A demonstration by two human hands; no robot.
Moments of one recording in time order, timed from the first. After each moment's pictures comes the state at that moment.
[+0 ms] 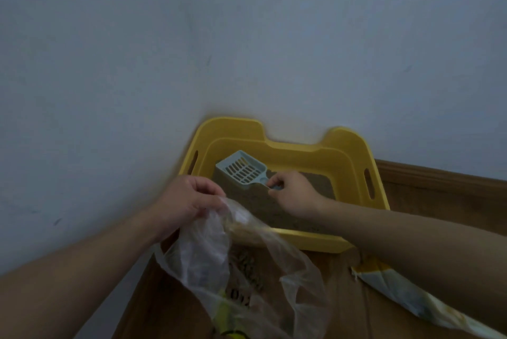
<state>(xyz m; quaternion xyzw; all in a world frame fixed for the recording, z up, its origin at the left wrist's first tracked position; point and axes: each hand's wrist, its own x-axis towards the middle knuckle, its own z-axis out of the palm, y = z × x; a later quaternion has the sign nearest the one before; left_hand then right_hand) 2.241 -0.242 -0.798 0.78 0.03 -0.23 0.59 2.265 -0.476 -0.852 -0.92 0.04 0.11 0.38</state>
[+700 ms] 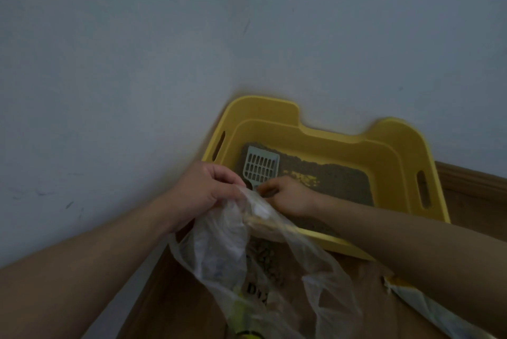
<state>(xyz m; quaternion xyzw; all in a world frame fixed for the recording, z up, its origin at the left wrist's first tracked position) 2.248 -0.230 -0.809 0.77 0.07 -0.21 0.60 2.303 -0.428 -0.906 -0.87 -0.07 0.32 0.37</state>
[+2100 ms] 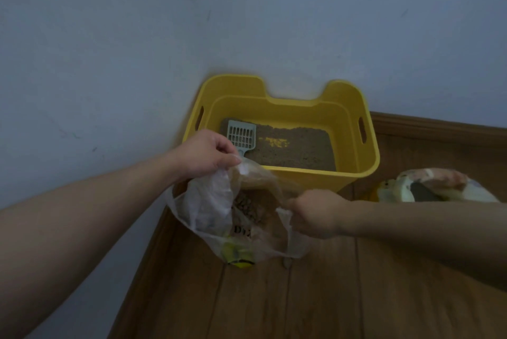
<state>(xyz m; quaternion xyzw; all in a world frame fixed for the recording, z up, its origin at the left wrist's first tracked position) 2.215 -0.254 -0.783 0.90 -0.08 -0.20 0.38 2.130 -0.494 -0.846 -0.93 -0.22 0.28 0.01</state>
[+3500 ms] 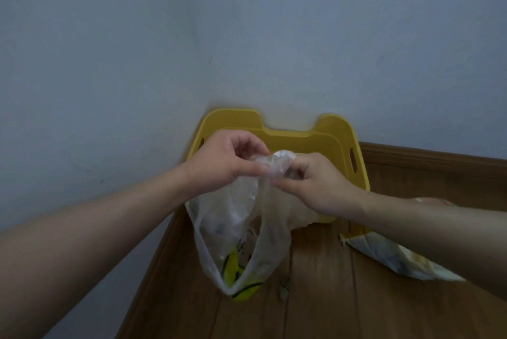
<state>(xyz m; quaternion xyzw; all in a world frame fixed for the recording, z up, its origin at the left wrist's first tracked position) 2.202 -0.294 -0.728 0.79 -0.22 -0.13 0.55 2.156 -0.495 -0.758 -0.84 -0.19 -0.01 0.51</state>
